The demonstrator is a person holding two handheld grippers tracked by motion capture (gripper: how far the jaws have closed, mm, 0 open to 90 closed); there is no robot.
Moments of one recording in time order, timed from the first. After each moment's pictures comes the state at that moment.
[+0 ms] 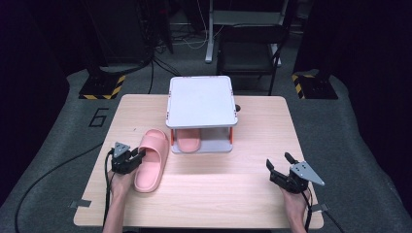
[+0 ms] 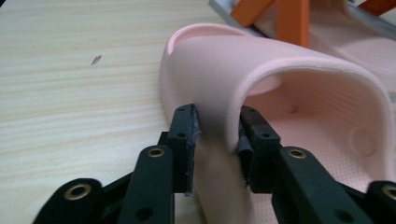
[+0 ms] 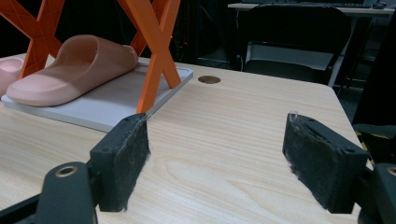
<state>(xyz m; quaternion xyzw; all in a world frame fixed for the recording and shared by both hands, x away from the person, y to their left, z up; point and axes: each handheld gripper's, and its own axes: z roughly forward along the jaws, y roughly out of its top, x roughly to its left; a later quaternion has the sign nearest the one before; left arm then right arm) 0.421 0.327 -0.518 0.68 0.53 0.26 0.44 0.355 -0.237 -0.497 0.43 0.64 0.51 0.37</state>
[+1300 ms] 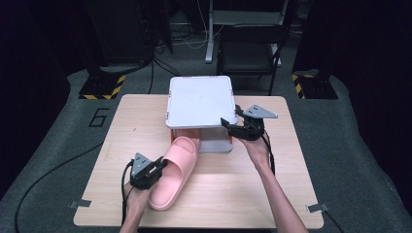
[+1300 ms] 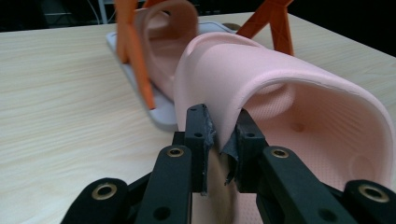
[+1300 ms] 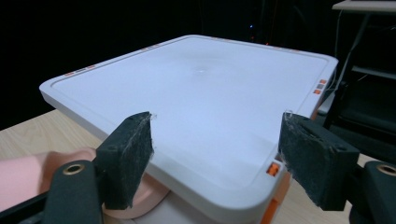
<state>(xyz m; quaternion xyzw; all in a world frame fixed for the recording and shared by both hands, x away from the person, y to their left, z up) 0.363 0.235 -0.484 0.70 0.44 0.25 0.50 0.482 -0.112 -0.395 0.34 0.72 0.55 0.25</state>
